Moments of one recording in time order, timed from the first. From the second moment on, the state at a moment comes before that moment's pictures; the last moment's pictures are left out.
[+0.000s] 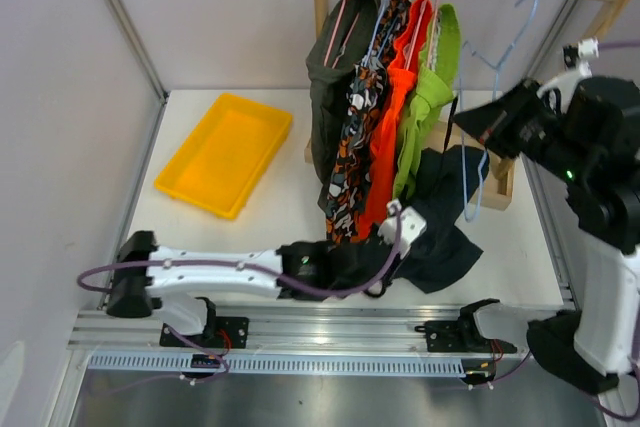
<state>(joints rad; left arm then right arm) -1.42 1.54 1.29 -0.20 -0.51 -0.27 0.33 1.15 2.09 -1.22 -0.17 0.79</state>
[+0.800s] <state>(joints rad) -1.77 0.90 0.88 -0.50 -0.78 -0.60 -0.13 1.65 2.28 -0.94 -0.24 0.68</state>
